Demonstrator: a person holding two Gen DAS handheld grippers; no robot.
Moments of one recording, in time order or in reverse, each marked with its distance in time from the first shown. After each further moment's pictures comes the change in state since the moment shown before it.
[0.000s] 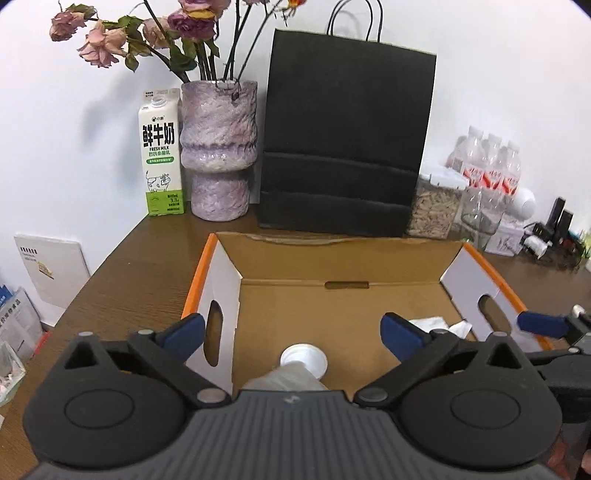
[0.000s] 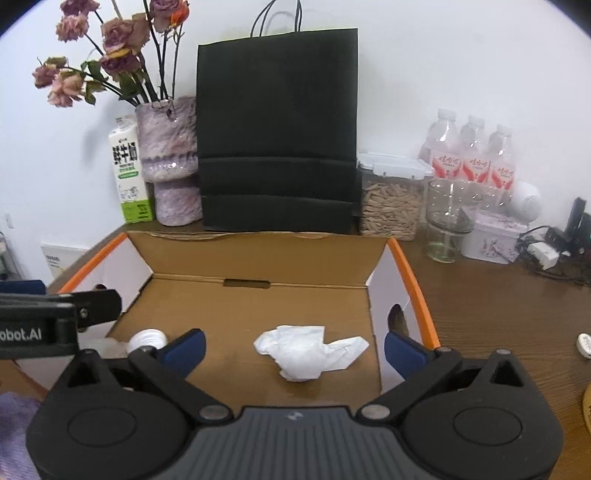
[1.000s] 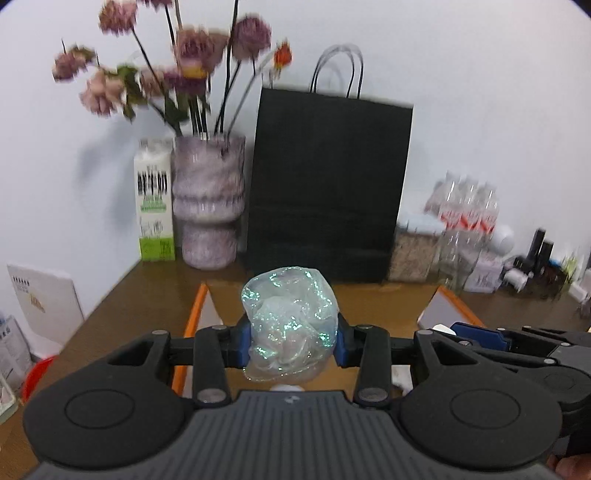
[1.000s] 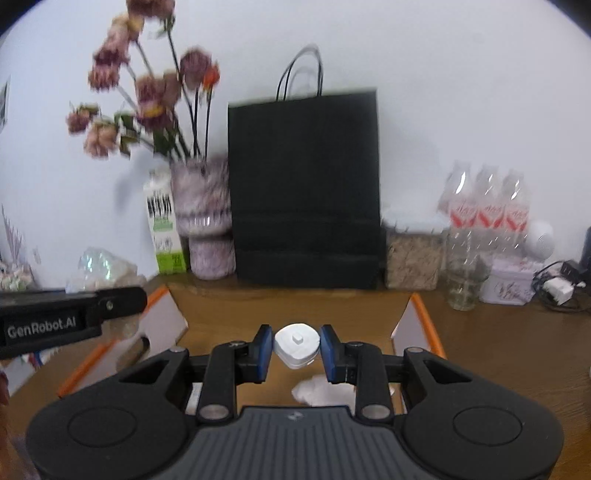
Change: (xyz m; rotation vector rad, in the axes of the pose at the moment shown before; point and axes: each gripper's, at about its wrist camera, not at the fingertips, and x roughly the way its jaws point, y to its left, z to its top) left arm -0.017 -0.006 0.005 0.003 -0.117 -0.044; right arm -0.013 0.008 0.010 -0.007 -0.116 0.074
